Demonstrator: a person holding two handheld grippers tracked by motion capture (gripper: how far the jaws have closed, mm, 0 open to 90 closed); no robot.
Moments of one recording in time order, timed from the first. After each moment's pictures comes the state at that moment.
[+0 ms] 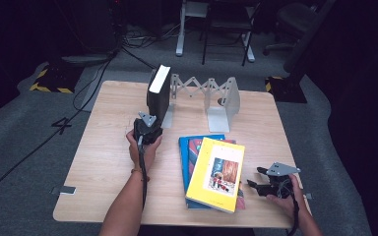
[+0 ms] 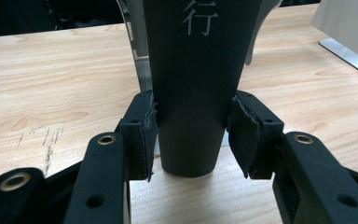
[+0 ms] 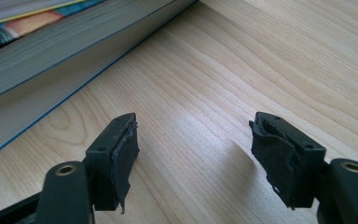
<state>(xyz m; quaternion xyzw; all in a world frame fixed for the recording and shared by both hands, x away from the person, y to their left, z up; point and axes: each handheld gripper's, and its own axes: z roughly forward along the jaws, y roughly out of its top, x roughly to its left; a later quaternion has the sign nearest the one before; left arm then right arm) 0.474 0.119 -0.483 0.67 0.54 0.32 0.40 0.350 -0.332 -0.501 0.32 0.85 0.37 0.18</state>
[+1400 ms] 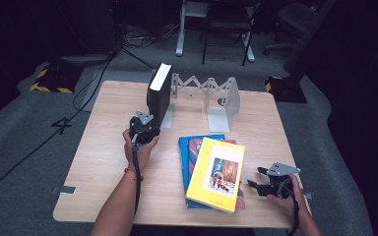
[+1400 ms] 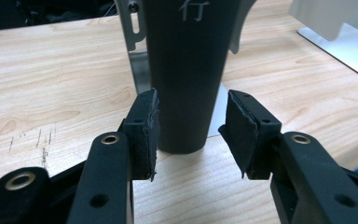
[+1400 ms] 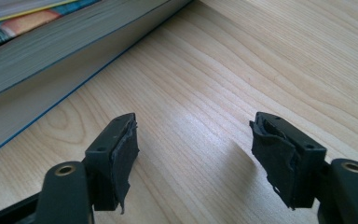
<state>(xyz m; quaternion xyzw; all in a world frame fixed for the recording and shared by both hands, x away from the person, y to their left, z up) 0.468 0.134 -0.476 0.70 0.51 0.28 0.41 0.349 -0.332 -0.501 0.33 0.85 0.36 0.18</state>
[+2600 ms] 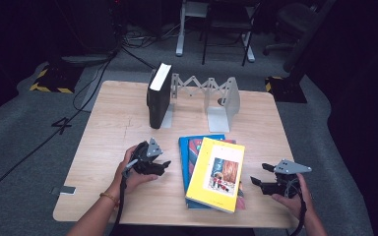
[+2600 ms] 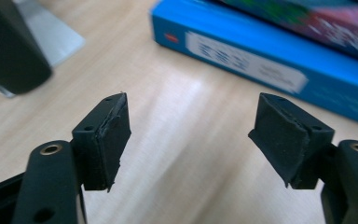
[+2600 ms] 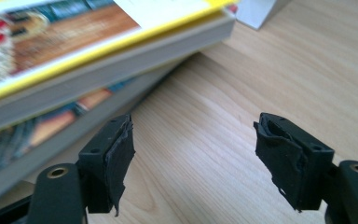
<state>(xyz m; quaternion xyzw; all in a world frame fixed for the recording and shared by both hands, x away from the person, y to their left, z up) 0.377 0.124 -0.478 0.87 0.28 0.18 0.35 0.335 -0.329 -0.459 0.34 0.83 0.40 0.20</state>
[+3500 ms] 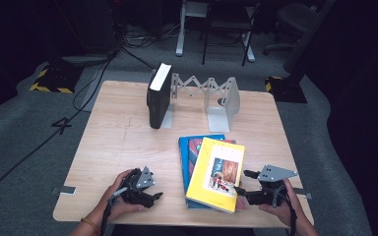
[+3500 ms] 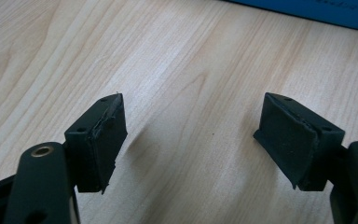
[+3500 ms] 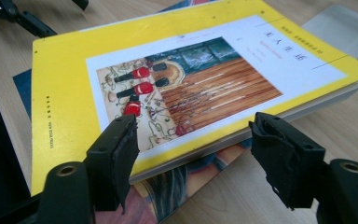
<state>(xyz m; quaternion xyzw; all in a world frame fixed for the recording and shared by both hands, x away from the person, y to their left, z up) 0.312 0.144 -0.498 0.90 0.24 0.13 0.33 0.305 -0.267 -0.432 0.28 0.86 0.40 0.15</state>
